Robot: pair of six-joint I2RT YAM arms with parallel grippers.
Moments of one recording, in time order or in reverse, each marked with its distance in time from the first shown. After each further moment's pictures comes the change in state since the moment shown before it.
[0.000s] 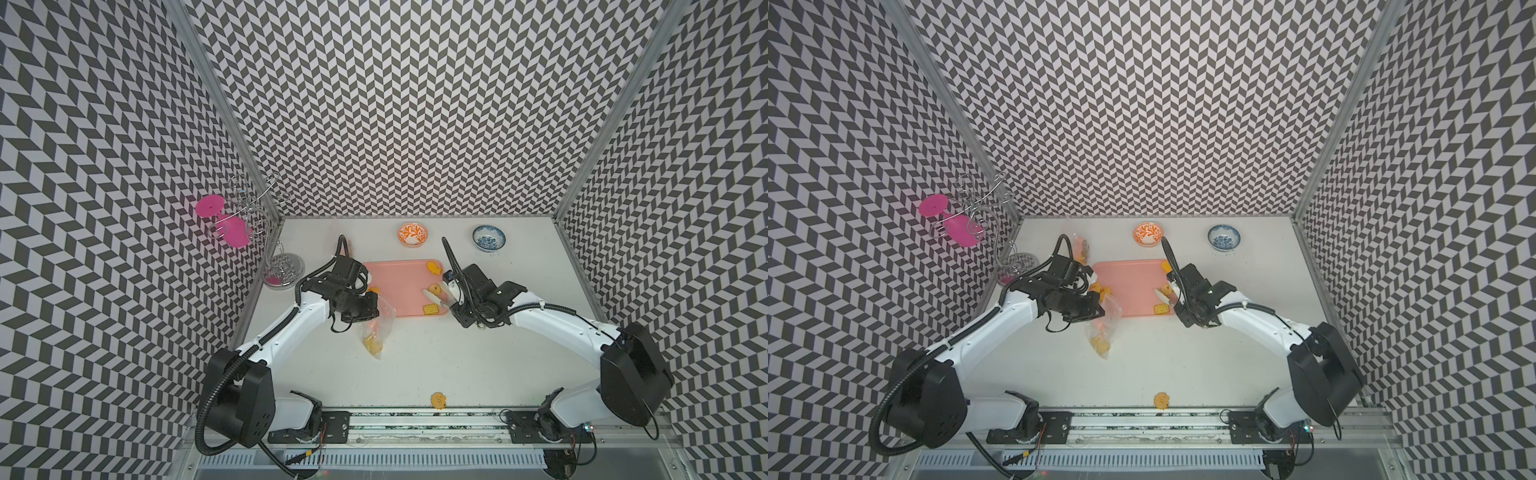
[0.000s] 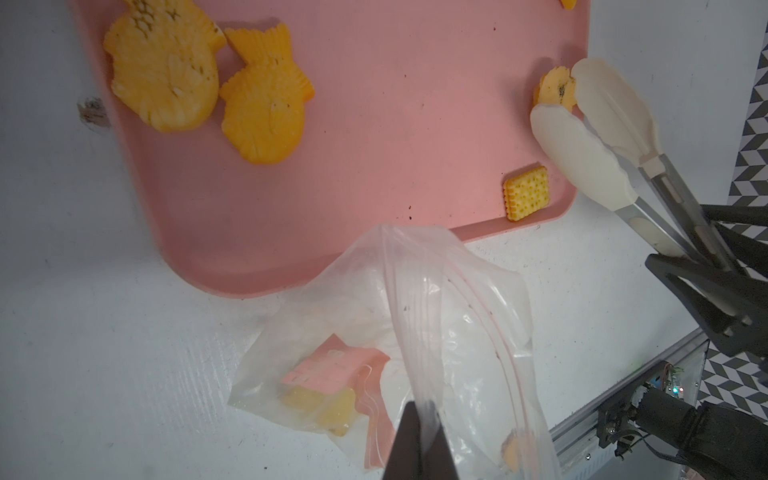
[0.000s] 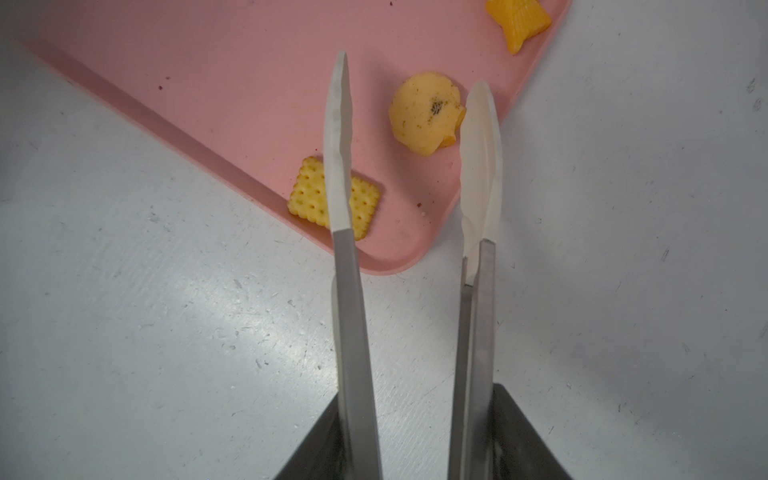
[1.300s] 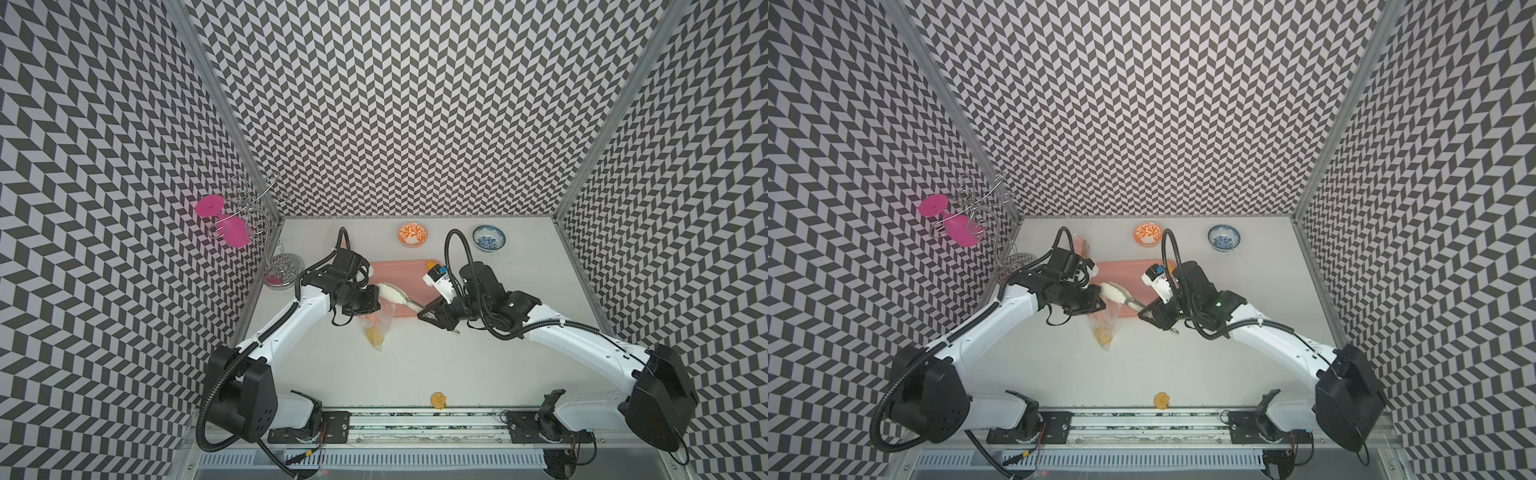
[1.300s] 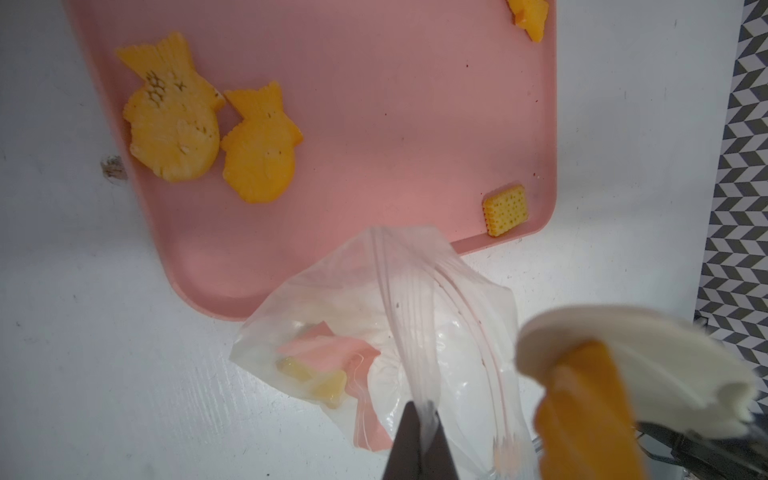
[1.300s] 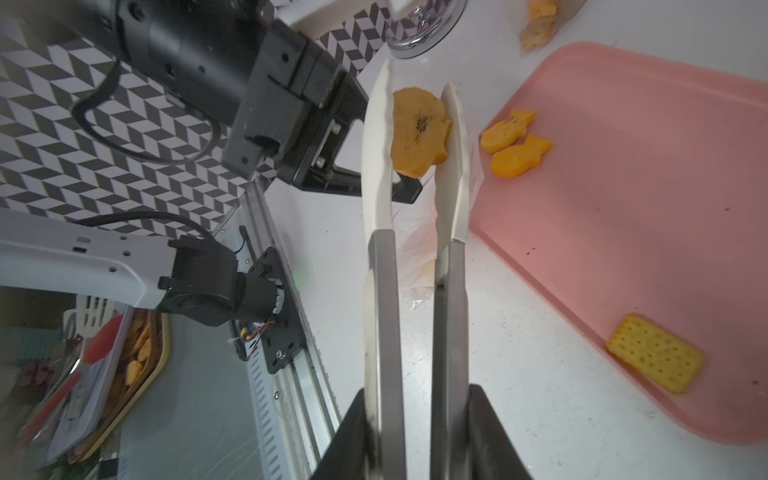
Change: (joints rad) left arm 0.001 0.013 0.080 -0.041 -0.006 0.025; right arm 0.075 -0.163 -0.060 0.320 -0.638 0.251
